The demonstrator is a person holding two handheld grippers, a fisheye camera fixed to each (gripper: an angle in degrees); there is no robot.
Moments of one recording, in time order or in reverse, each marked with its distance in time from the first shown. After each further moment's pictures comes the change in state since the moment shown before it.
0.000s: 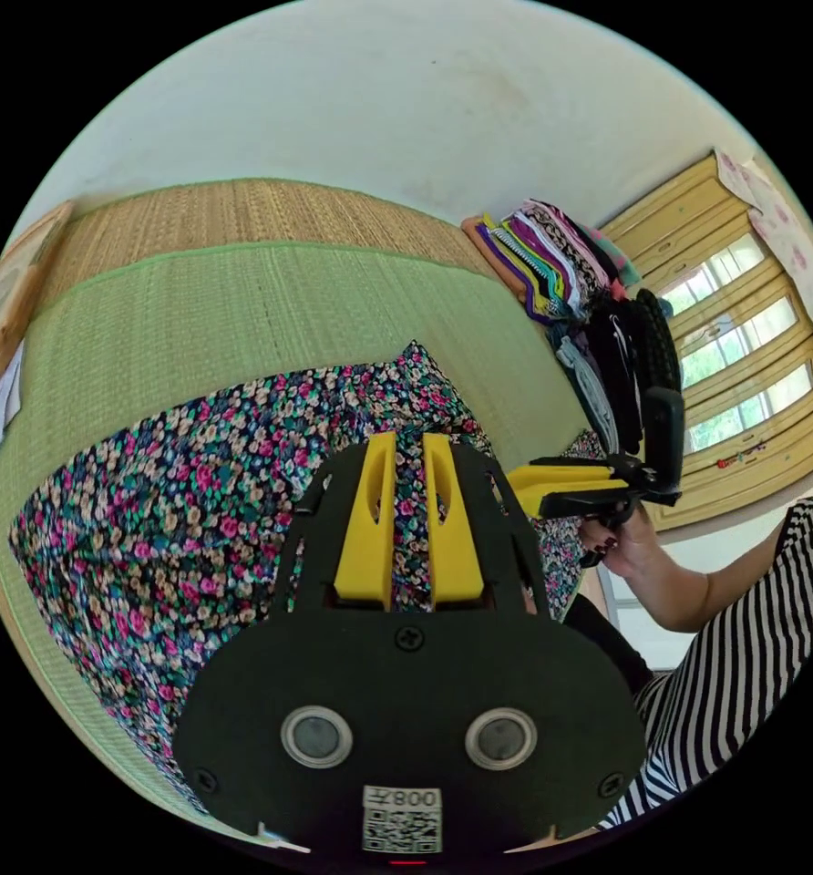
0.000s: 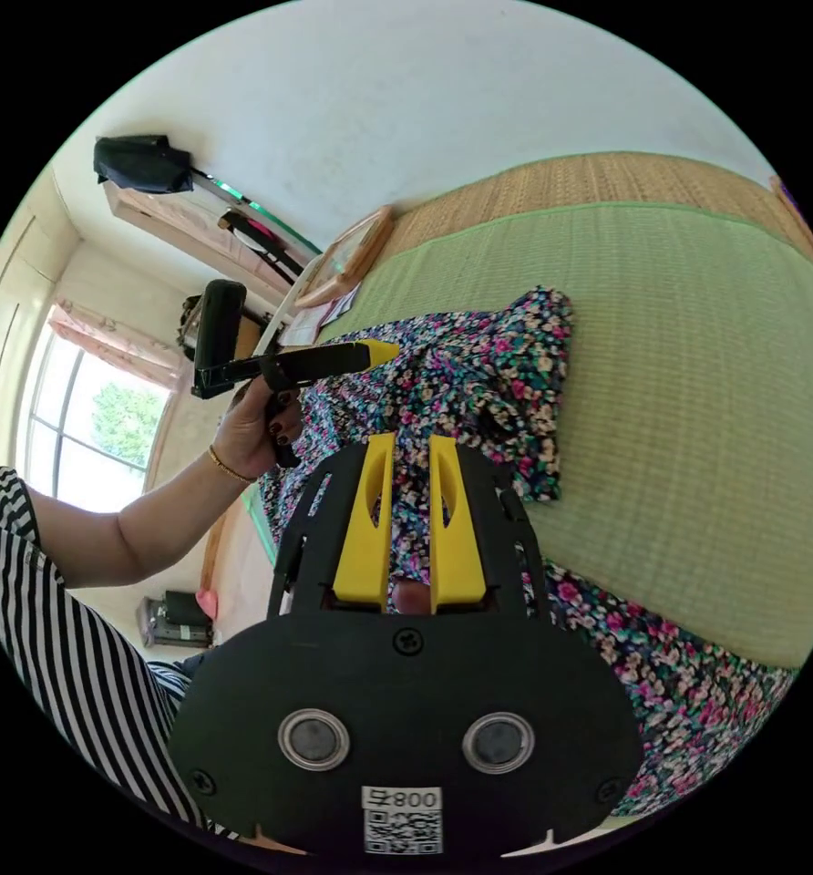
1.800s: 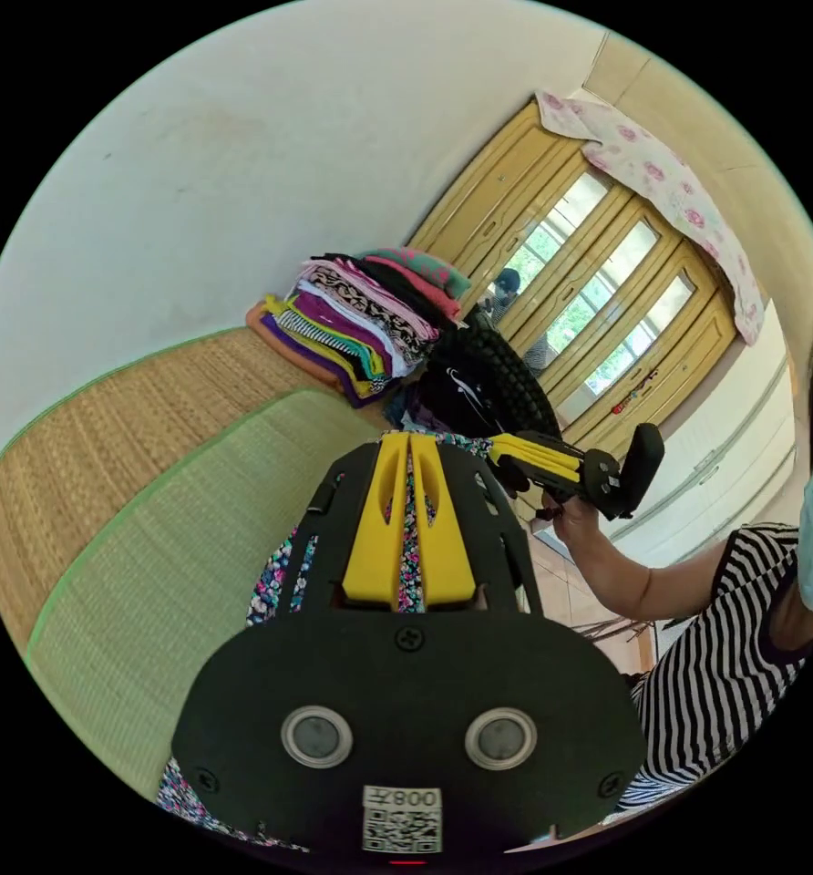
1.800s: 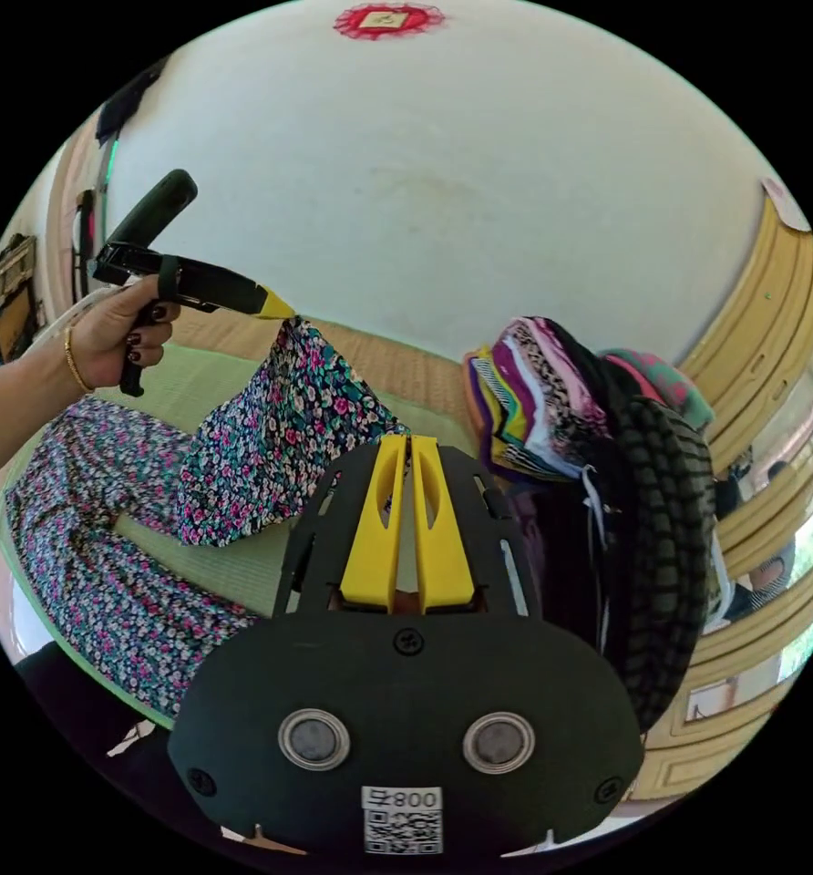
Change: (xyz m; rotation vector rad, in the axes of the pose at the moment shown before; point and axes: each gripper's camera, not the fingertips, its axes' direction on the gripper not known) left arm 0.112 -0.174 -0.033 0.087 0.365 0.430; right arm -0.052 -0.024 -0.137 0.335 1.035 -0.106
